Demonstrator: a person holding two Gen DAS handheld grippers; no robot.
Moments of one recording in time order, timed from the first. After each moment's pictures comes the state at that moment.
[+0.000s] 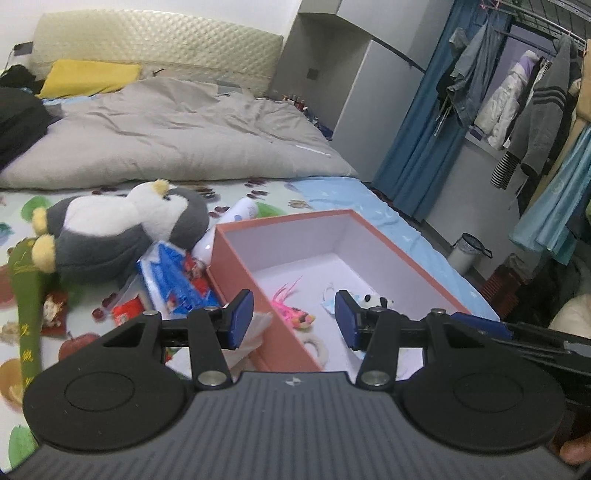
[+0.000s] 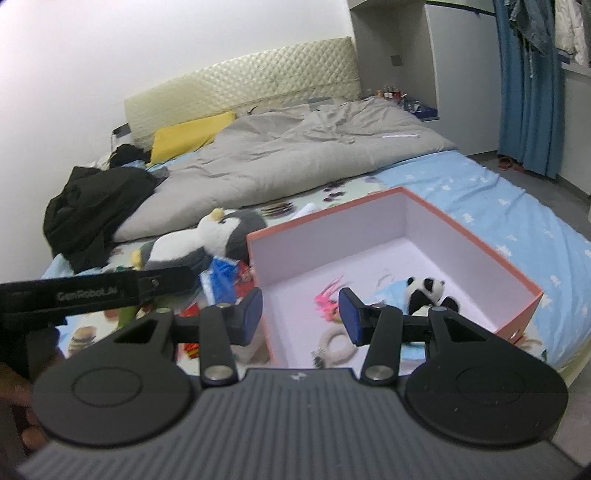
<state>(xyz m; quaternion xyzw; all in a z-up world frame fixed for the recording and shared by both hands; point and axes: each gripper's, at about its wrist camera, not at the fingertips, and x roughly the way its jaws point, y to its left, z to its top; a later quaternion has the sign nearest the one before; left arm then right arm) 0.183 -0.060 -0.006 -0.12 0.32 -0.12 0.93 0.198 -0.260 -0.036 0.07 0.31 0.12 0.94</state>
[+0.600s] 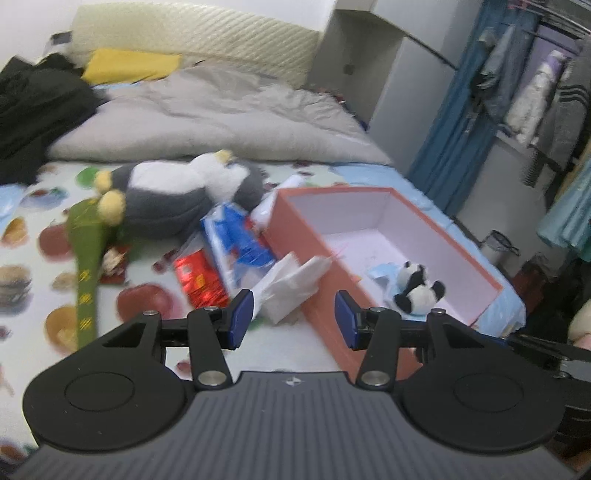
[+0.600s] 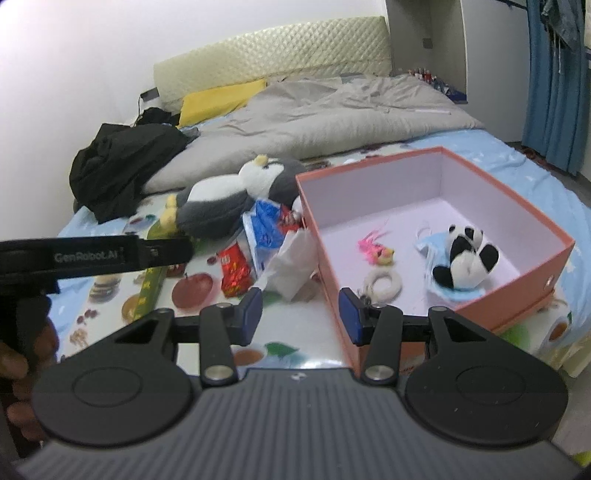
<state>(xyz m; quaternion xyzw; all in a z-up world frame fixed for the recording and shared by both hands) 0.113 -0.017 -0.027 -0.12 0.34 -0.05 0.93 0.144 -0.215 -0.067 0.04 0.34 0.15 0.93</state>
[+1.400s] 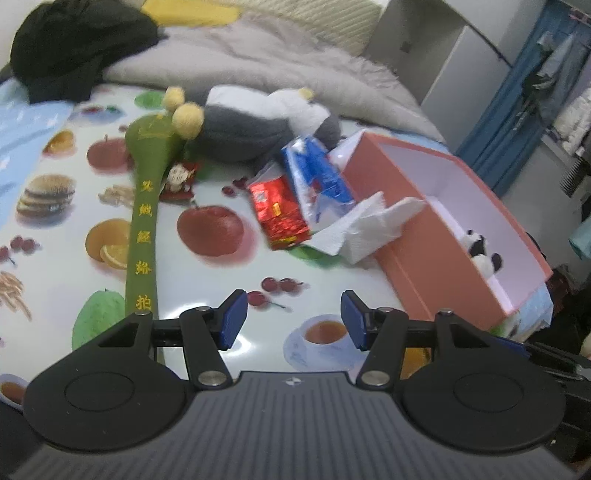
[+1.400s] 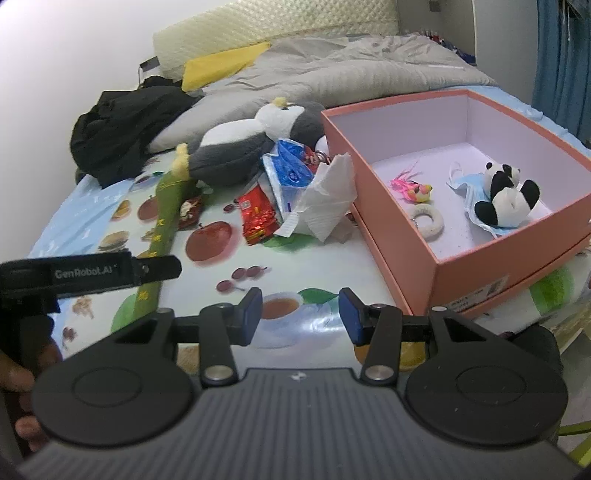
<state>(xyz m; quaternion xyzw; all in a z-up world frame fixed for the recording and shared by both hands) 0.105 0.048 -0.101 -0.17 0.40 0.00 0.90 0.139 -0.170 -0.117 0.05 0.40 0.16 0.90</state>
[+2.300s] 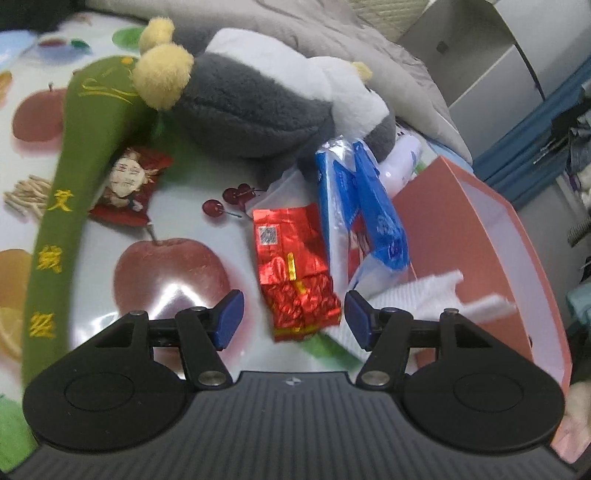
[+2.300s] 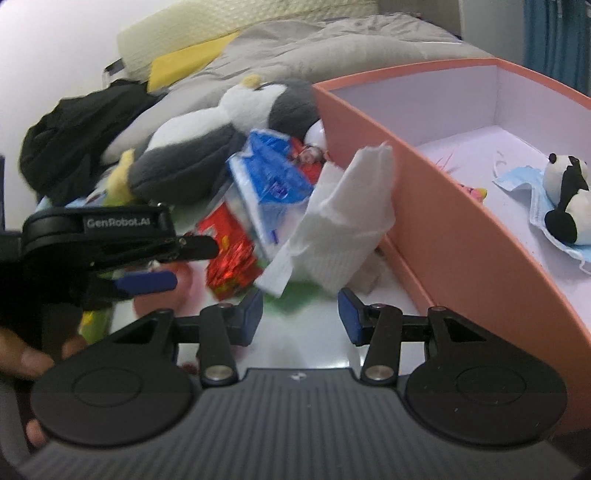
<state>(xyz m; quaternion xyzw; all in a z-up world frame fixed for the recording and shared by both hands) 0.272 0.090 -0.184 -0.28 0.44 0.00 0.86 0.252 -0.117 -0.185 0.08 0.41 0.12 0.90</state>
